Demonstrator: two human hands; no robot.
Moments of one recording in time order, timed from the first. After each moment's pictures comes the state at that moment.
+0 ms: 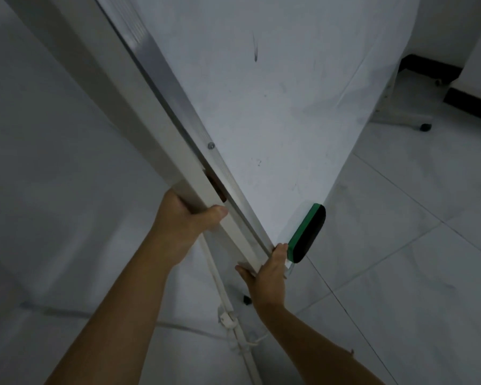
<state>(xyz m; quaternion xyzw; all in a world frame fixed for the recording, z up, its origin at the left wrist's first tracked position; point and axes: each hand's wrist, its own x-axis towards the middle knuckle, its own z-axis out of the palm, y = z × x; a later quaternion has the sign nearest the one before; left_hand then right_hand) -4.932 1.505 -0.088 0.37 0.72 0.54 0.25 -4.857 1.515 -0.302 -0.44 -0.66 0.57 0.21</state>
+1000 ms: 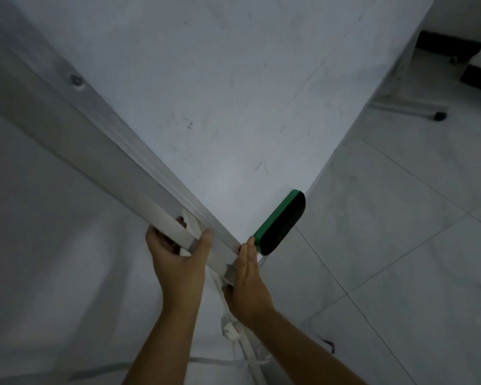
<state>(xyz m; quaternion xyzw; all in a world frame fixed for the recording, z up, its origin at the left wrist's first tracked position) -4.981 1.478 -0.232 0.14 0.76 0.63 0.05 -4.933 1.495 -0.384 -0.25 -0.83 0.44 0.22</state>
